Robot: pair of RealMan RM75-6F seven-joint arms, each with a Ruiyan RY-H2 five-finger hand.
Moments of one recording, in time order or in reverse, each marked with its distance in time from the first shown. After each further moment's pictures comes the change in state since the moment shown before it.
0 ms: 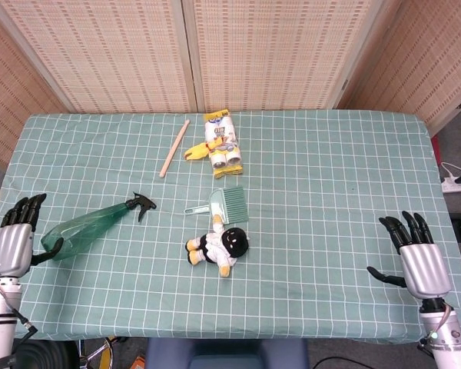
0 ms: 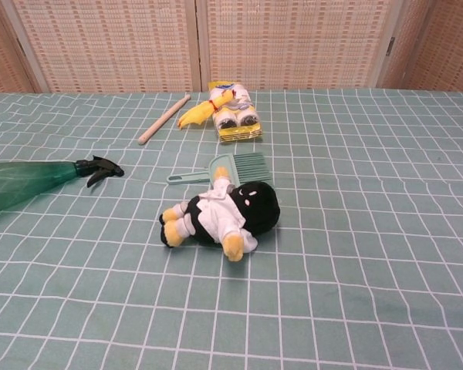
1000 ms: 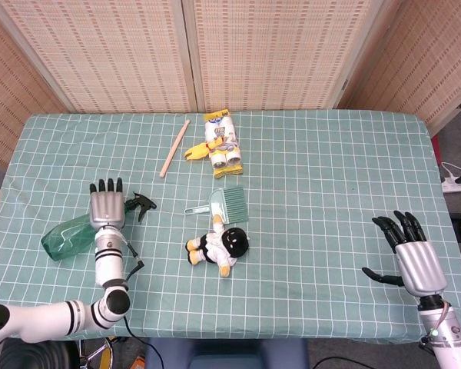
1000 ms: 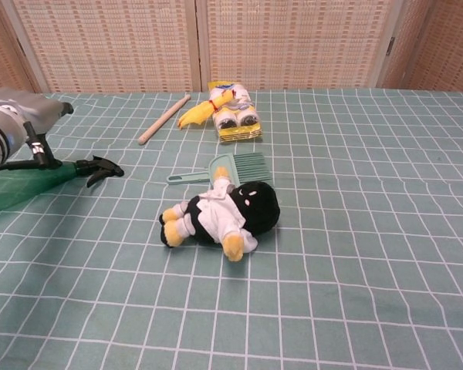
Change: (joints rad) left arm -0.600 -0.512 -0.133 0.335 -0.839 -0.007 0.956; right arm 0.024 0.025 -0.008 0.001 -0.018 -0.039 0.092
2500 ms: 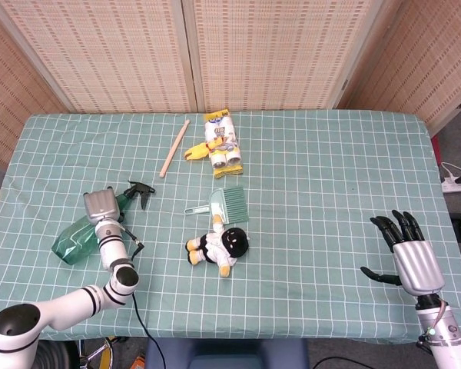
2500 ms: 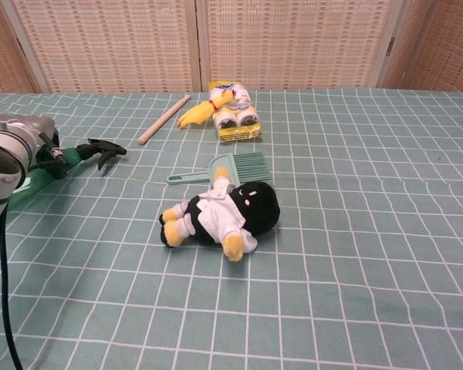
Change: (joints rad) left arm -0.033 -0.170 -0.109 0.416 -0.112 -0.170 -0.116; right arm 0.006 -0.006 -0.001 -0.004 0.005 -0.001 -0.022
